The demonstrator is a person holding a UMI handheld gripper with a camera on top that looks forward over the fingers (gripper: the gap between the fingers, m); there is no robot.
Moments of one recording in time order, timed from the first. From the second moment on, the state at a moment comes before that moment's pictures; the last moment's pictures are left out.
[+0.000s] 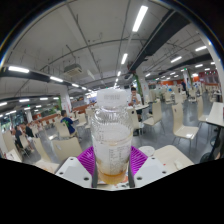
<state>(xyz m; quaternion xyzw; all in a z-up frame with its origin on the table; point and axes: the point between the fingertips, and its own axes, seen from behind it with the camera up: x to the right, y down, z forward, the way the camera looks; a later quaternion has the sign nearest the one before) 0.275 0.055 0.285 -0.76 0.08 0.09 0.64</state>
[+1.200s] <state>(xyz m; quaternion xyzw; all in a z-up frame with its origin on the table) 0.347 -0.083 0.089 -0.89 0.08 -0.05 0.44</state>
